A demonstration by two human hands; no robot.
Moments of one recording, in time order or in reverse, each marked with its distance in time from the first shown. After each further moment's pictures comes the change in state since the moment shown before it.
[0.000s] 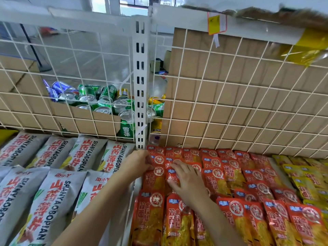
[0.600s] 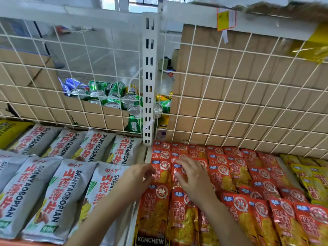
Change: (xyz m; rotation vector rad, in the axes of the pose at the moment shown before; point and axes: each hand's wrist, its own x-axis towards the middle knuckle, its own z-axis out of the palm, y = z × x) left_hand -0.075 -0.006 0.011 -0.072 0.129 0.123; right_hand -0.012 -0.005 -0.005 0.131 0.149 -0.064
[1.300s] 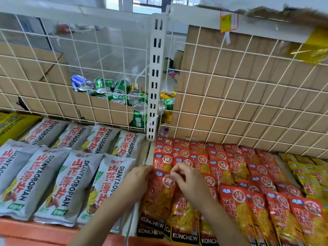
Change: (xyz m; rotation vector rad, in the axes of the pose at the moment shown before) left_hand -0.022 0.002 0.005 0.005 -0.039 -0.030; right_hand -0.024 -0.034 -0.008 0.333 -0.025 -0.031
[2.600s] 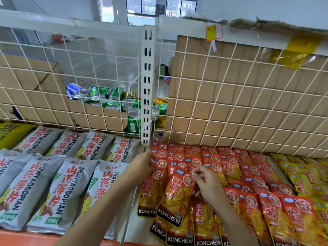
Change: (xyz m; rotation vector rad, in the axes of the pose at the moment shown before) left_hand 0.058 0.006 -0.001 -0.125 -0.066 -0.163; right_hand -0.014 0.034 -0.033 0.259 0.133 0.321
